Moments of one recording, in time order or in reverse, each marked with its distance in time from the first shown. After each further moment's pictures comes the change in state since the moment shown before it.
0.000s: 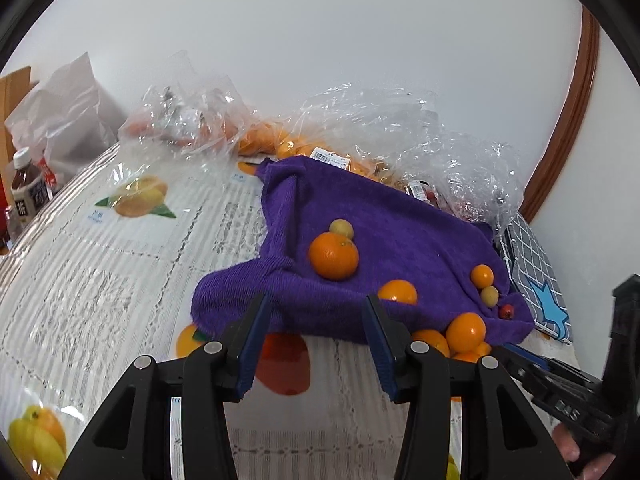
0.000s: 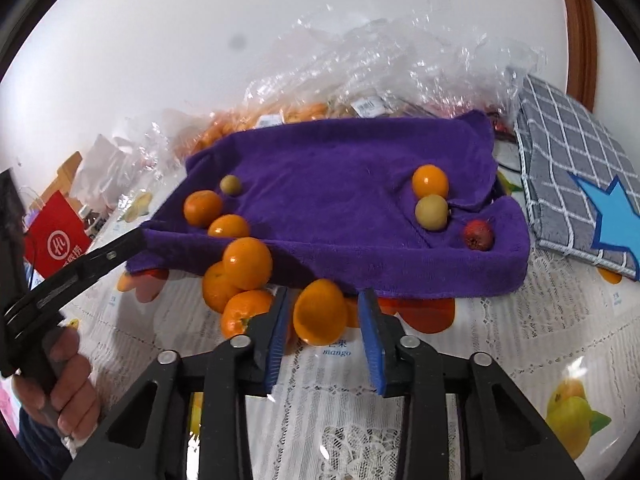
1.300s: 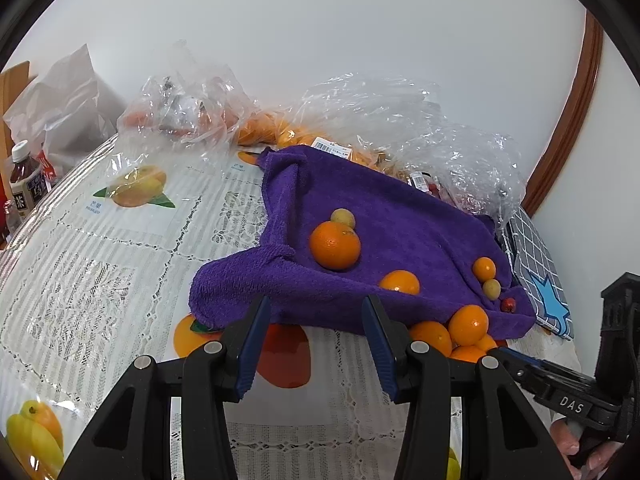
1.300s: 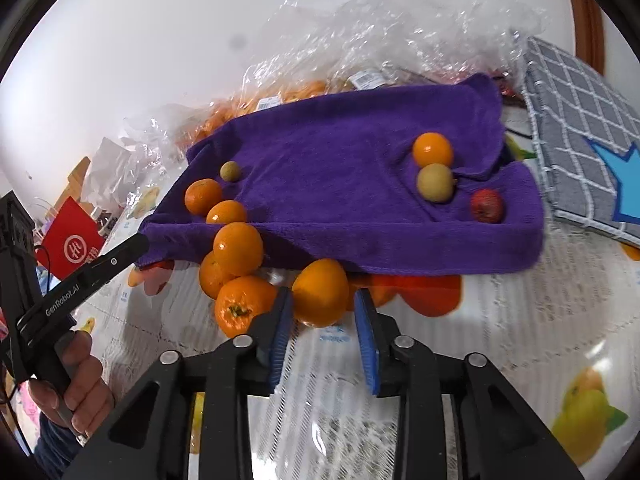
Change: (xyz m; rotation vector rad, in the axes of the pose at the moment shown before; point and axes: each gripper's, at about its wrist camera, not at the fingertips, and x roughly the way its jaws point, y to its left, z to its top) left arm 0.005 0.001 -0.002 -0.002 0.030 0.002; right arm 0.009 -0.017 0.000 0.053 0.078 0.095
